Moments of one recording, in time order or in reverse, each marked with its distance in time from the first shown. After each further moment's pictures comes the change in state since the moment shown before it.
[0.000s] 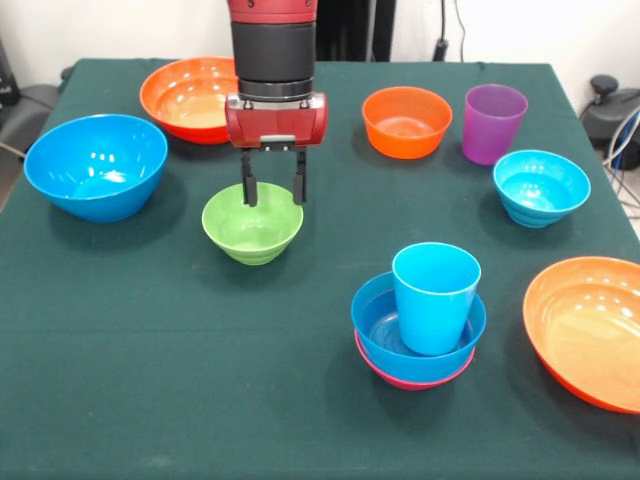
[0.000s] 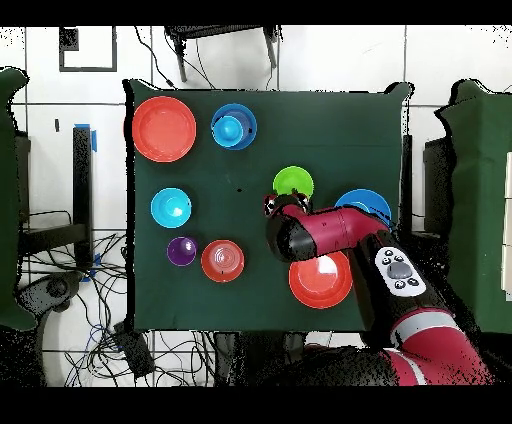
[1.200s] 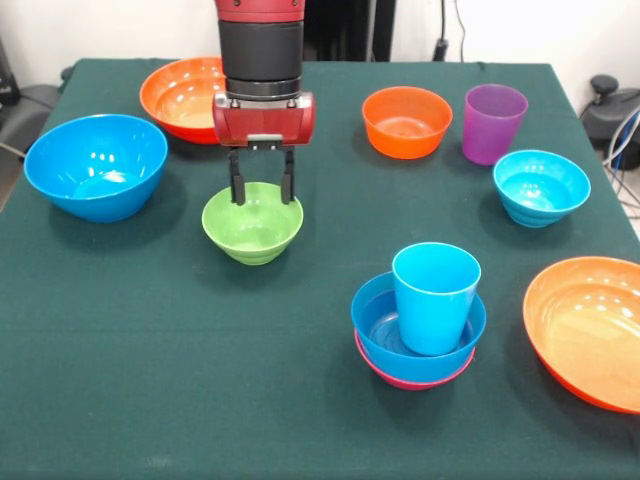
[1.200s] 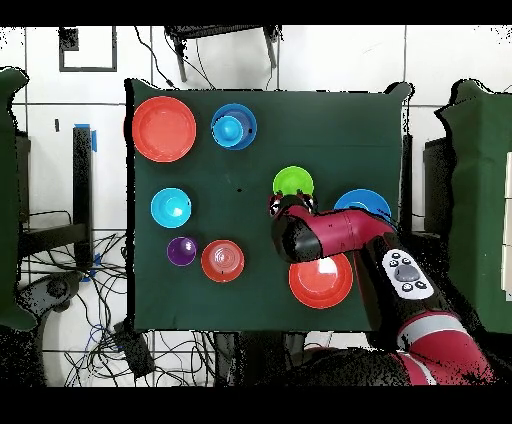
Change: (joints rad) arm -0.020 0.000 0.000 0.000 0.000 0.000 0.000
